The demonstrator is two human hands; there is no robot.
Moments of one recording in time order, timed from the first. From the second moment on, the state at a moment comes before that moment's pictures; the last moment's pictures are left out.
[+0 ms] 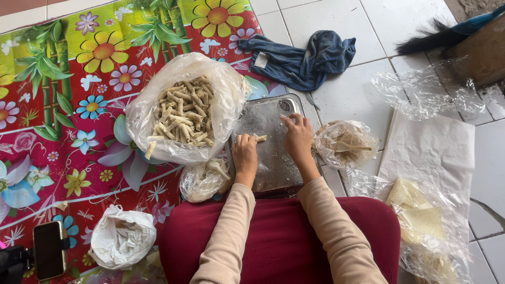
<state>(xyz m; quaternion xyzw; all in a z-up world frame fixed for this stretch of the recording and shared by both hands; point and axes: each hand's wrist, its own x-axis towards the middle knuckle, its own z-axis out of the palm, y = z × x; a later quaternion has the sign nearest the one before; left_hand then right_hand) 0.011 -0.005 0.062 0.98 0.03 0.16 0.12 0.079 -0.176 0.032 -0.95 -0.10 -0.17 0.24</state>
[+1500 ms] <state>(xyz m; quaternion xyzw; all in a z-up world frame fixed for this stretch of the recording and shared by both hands) 0.003 0.006 0.080 0.96 0.05 0.18 0.21 0.059 -0.124 0.058 -0.94 -0.24 -0.04 0.22</state>
